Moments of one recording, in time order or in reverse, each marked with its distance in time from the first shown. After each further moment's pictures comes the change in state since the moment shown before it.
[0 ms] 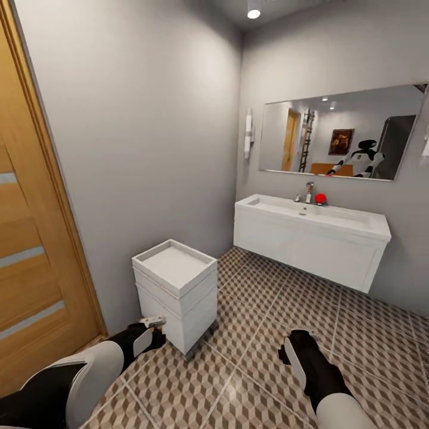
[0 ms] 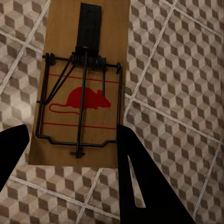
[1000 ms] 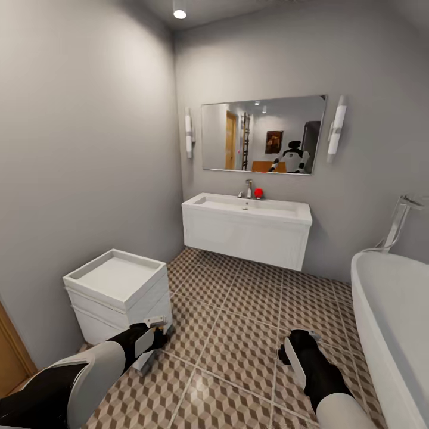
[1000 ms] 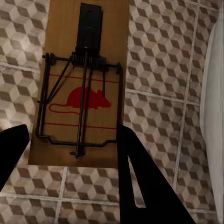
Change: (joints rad) left arm 0.000 -0.008 0.000 0.000 -0.004 0.000 0.002; right arm 0.000 0.000 0.000 0.000 0.000 0.000 0.002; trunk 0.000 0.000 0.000
